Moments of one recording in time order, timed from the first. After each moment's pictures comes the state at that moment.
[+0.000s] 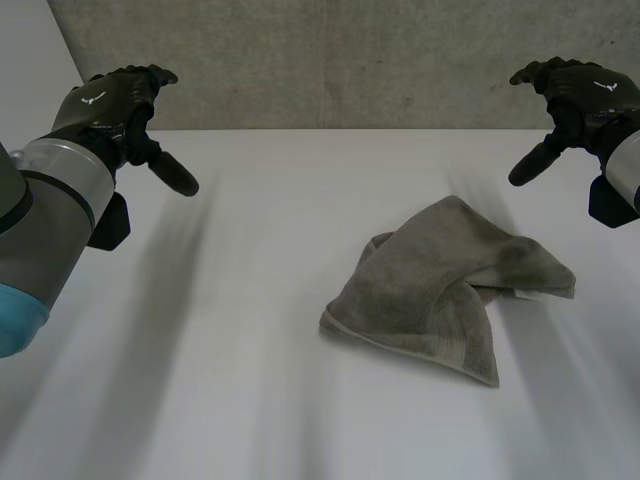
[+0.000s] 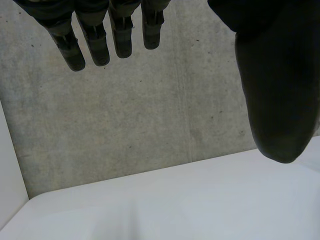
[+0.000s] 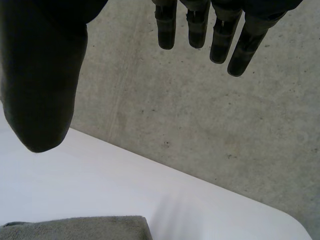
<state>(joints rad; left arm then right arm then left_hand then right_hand) 4.29 -1.76 -1.34 3.05 -1.72 3.00 1.74 -1.33 1.30 0.07 1.37 3.14 0.25 0.22 0.22 0.22 0.05 0.24 0.26 0.18 0.23 0.06</state>
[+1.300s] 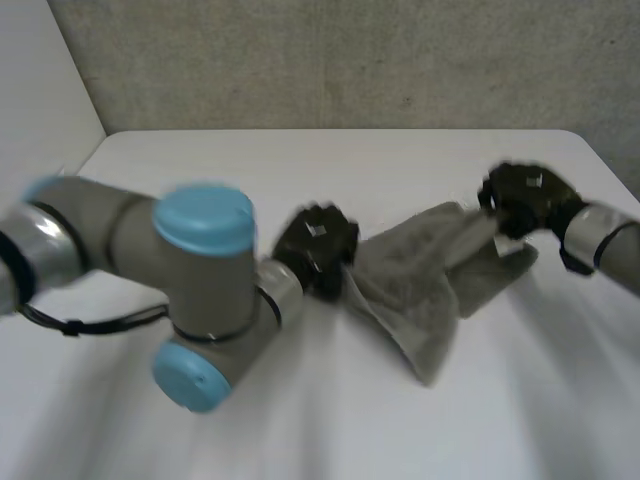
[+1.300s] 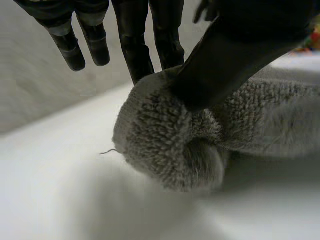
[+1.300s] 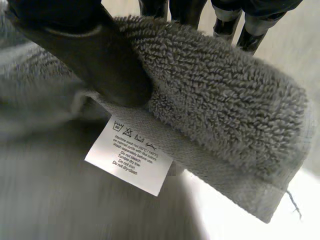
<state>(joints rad) 4.01 -2.21 -1.20 3.18 -1.51 3.17 1.62 -1.00 1.28 -0.03 1.00 2.80 1.33 1.25 0.22 0.22 1.16 1.28 1.27 0.18 0.23 1.16</state>
